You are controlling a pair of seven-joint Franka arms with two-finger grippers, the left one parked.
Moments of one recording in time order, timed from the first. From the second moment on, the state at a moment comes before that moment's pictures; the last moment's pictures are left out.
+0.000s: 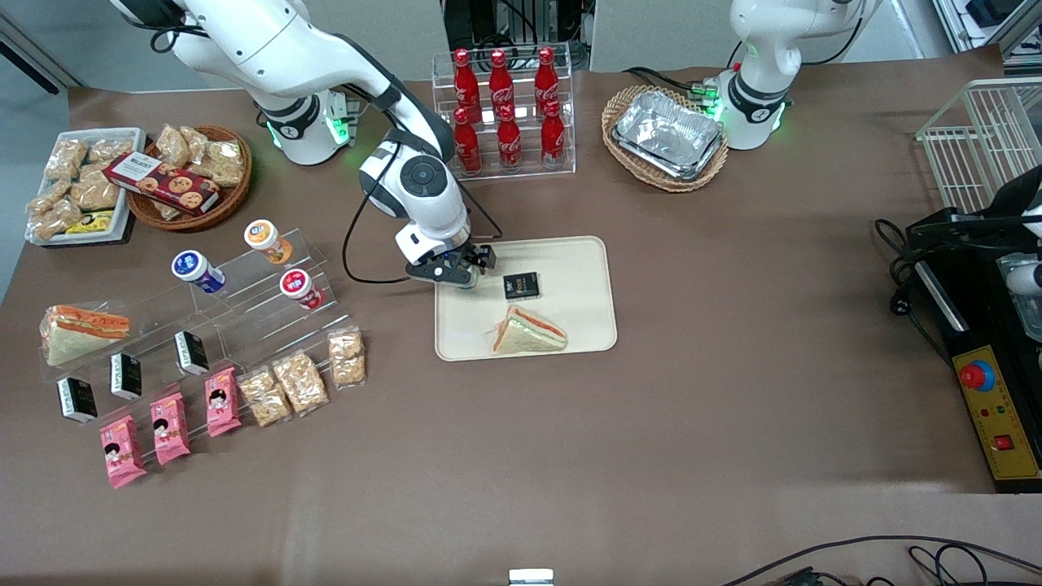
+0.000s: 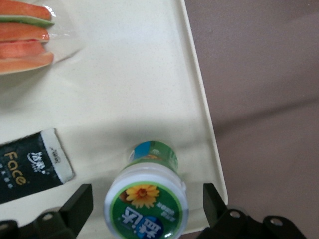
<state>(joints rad) 0.32 0.38 0.44 -2.21 -0.23 2.56 1.15</state>
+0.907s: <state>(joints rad) 0.11 0.01 0.37 -1.97 0.02 1.89 0.62</state>
